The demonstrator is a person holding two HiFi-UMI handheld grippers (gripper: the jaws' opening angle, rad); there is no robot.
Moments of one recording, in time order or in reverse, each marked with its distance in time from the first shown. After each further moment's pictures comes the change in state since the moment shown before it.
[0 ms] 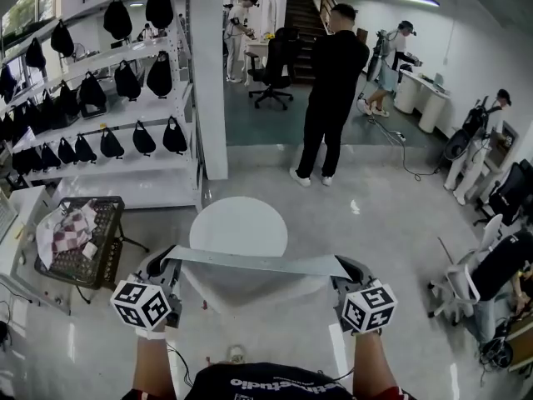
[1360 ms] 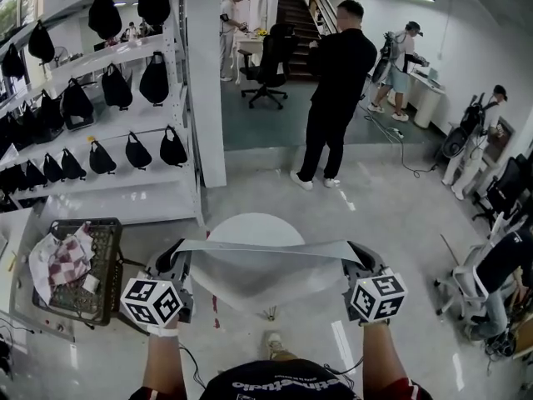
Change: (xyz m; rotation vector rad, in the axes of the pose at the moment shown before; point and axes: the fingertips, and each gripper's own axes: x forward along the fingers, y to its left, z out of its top) left arm 0.121 0.155 0.031 -0.041 -0.030 -0.056; right arm 0.170 0.007 0.060 0.011 -0.024 -0.165
